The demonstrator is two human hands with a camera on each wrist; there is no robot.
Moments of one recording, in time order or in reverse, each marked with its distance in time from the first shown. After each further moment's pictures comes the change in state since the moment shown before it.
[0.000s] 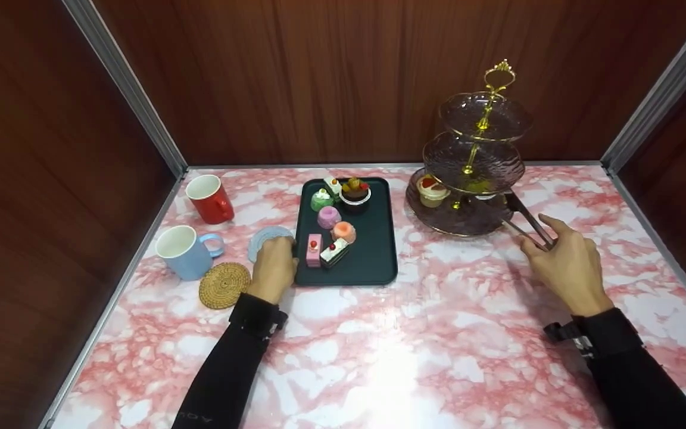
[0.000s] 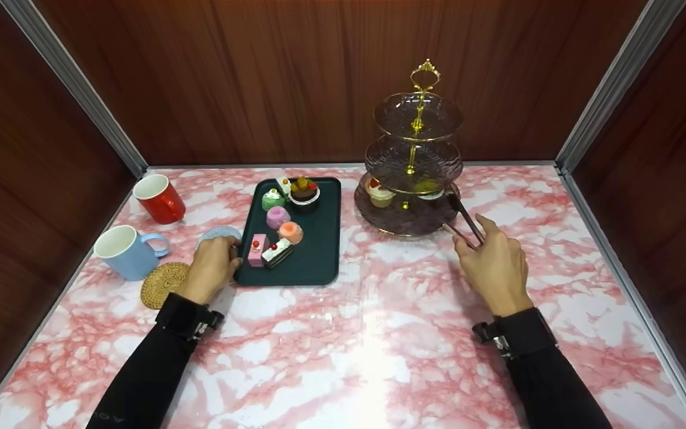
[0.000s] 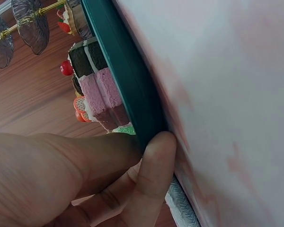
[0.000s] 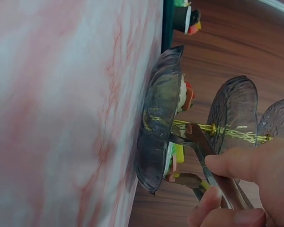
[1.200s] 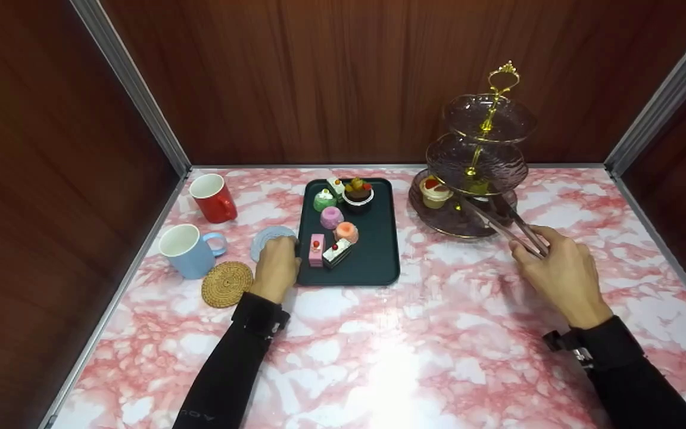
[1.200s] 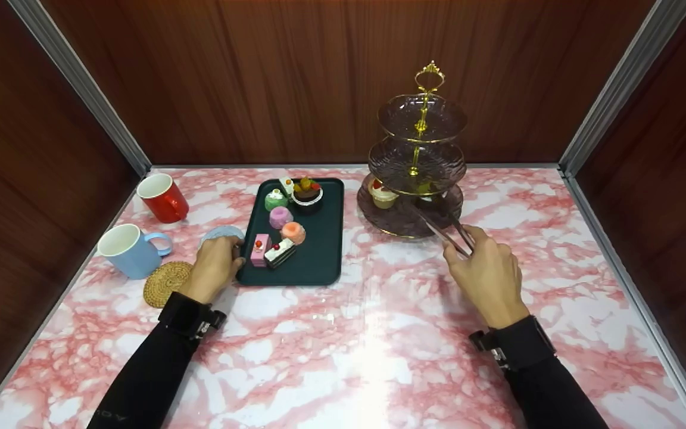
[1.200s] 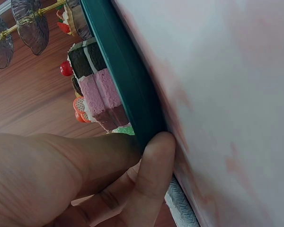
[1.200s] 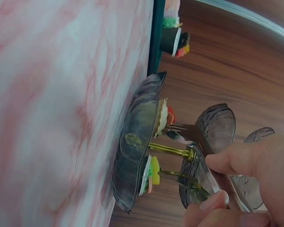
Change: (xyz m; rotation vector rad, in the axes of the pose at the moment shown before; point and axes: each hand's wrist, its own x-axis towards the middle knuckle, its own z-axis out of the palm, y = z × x) left_hand -0.001 0.000 0.000 -0.006 0.021 0.017; right_hand -0.015 -0.026 -0.005 -0.016 -0.030 -0.017
